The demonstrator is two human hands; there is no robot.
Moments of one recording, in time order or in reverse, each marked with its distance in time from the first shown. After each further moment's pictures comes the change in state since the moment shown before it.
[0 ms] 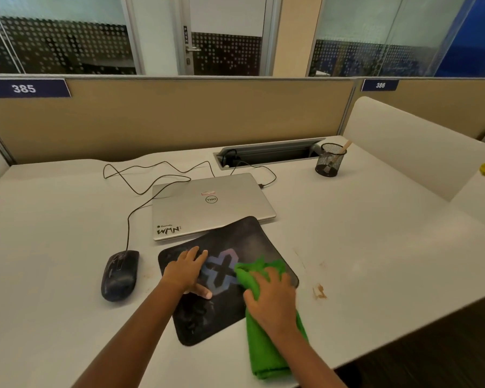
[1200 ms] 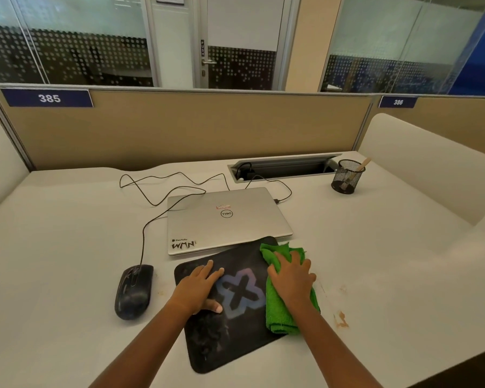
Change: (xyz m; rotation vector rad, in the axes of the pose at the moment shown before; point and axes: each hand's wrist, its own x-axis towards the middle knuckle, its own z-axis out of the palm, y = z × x) left_hand 0.002 -0.013 0.004 -0.042 0.037 0.081; right_hand 0.095 0.004 -0.002 -0.052 -0.068 0.190
